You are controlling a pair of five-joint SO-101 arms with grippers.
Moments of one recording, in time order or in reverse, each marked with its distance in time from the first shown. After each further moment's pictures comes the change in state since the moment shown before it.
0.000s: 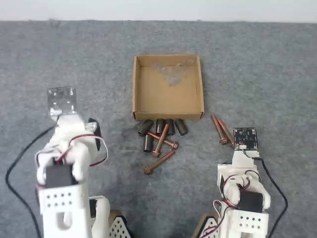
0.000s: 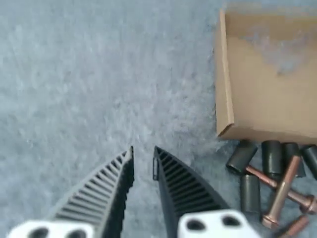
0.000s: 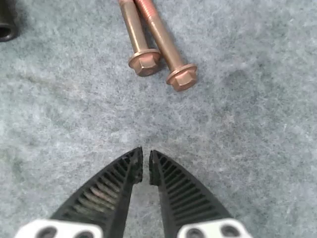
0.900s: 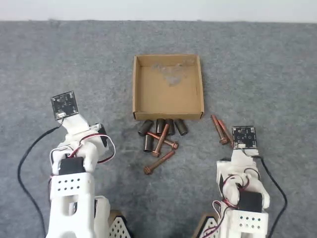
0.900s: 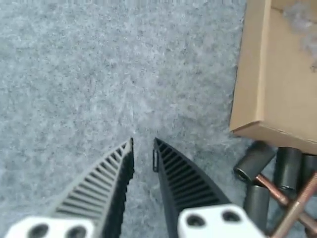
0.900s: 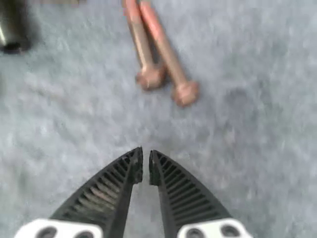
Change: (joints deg) left arm 0.0 9.1 16.0 -22.0 11.9; right arm -1.3 0.0 0.0 -5.9 0.0
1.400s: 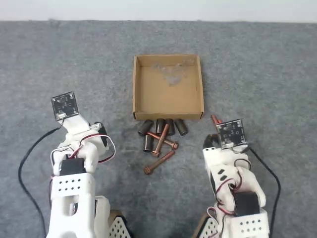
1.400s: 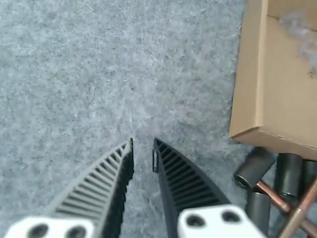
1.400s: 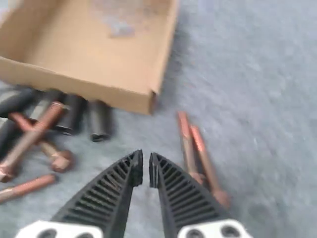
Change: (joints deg) left arm 0.0 0.0 1.5 -3.5 -0.4; right arm -15.9 0.1 -7.1 -11.5 0.0
